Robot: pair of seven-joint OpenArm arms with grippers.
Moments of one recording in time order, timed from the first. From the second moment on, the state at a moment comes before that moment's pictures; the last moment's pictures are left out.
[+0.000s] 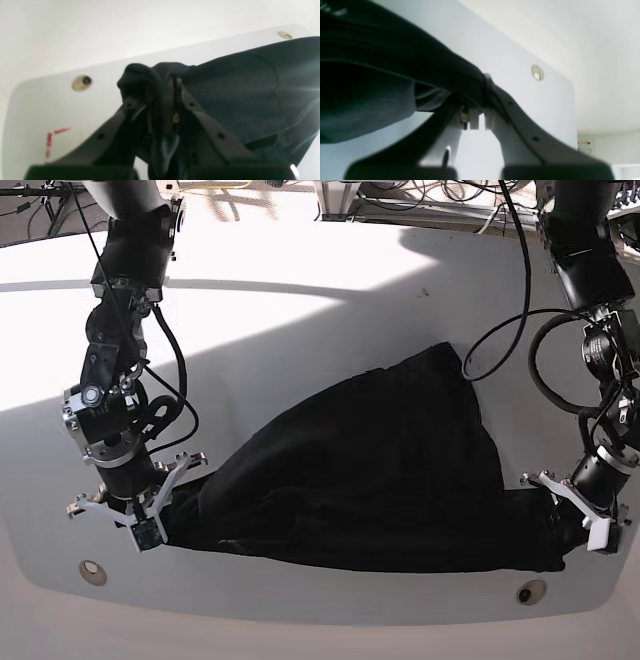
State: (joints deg) left arm -19.5 -23.5 -16.8 95.2 -34.1 -33.7 38.7; right arm 16.8 12.2 7.7 111.0 0.2 28.1 -56.1
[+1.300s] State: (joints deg) left arm -55.8 -26.6 -18.0 93.7 -36.8 -32.5 53.5; right arm 56.8 15.6 -3.4 96.8 0.3 33.0 -61.6
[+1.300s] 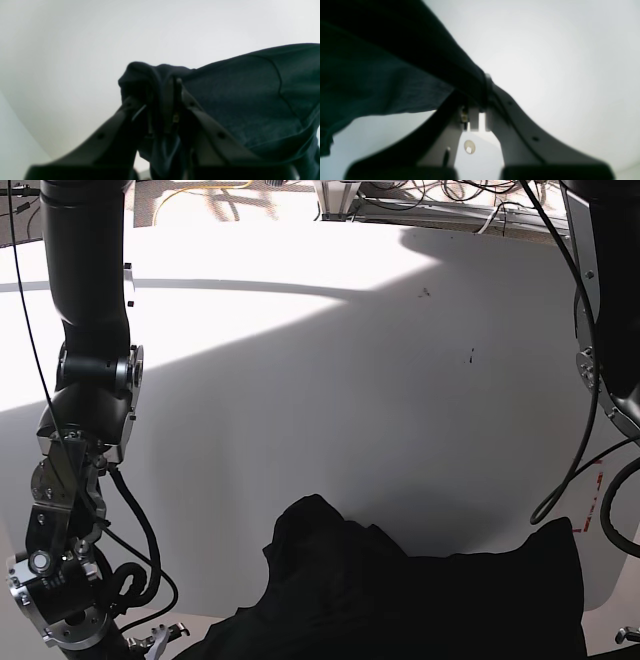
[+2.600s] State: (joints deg) left arm 17.8 -20.5 -28.4 114.2 -38.8 -32.2 54.7; right arm -4.8 8.1 9.7 113.0 -0.6 33.0 -61.7
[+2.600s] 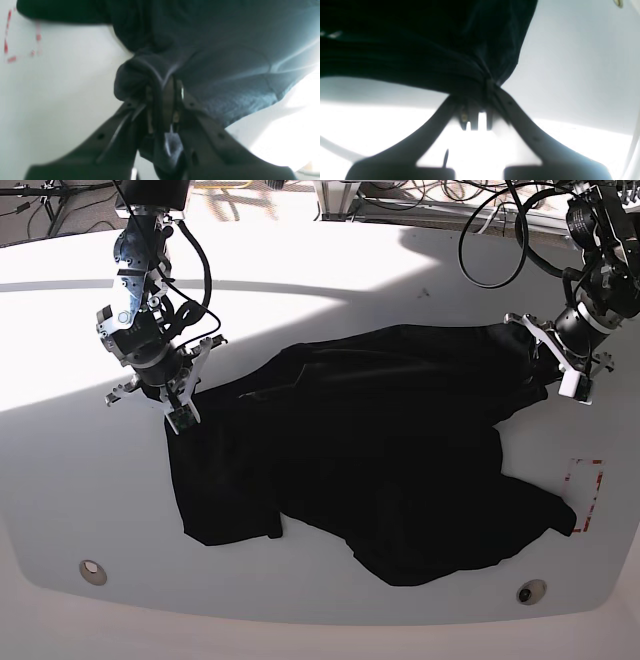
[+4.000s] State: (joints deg) left arm 38.3 -20.9 -27.5 114.2 -43.6 -31.6 53.8; right arm -19.4 8.6 13.6 112.9 -0.3 33.0 -61.8
